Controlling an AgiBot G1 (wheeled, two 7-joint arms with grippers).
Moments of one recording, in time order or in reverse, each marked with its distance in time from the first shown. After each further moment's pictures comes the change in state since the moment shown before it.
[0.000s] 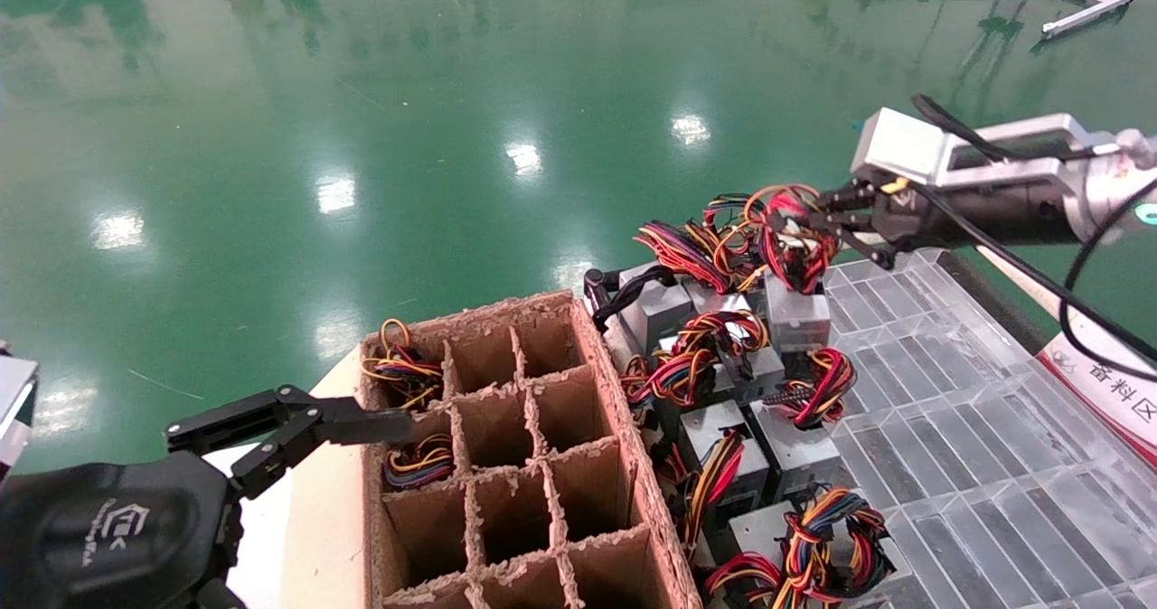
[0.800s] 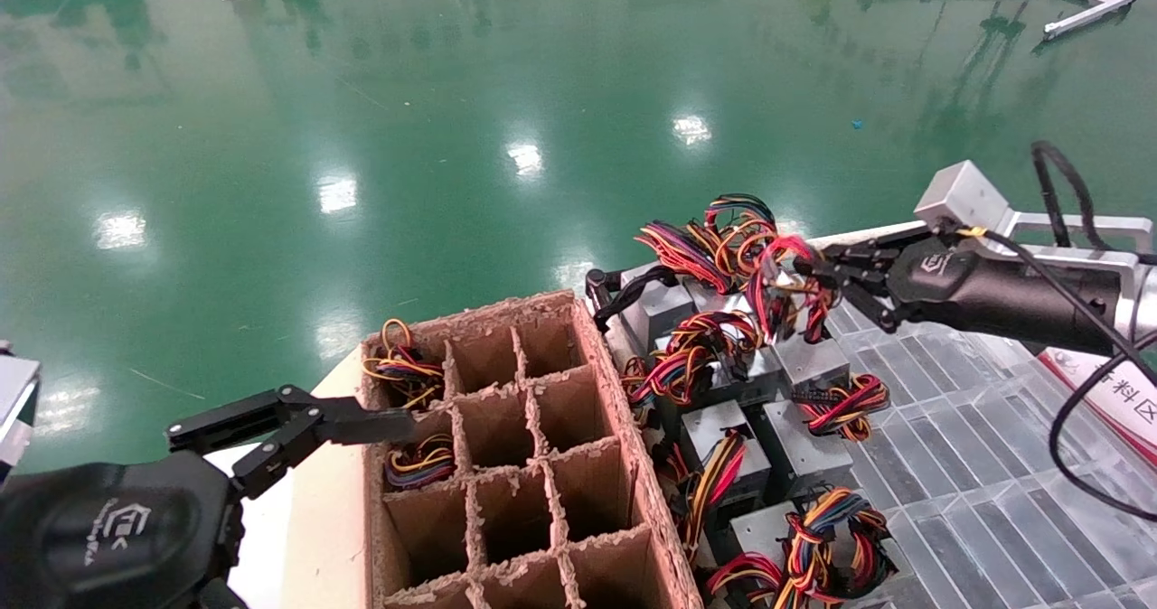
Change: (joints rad) left arm 0.000 0.000 0.000 0.000 0.000 0.000 0.000; right arm -0.218 0.108 0.182 -0.049 0.255 -0.113 0.008
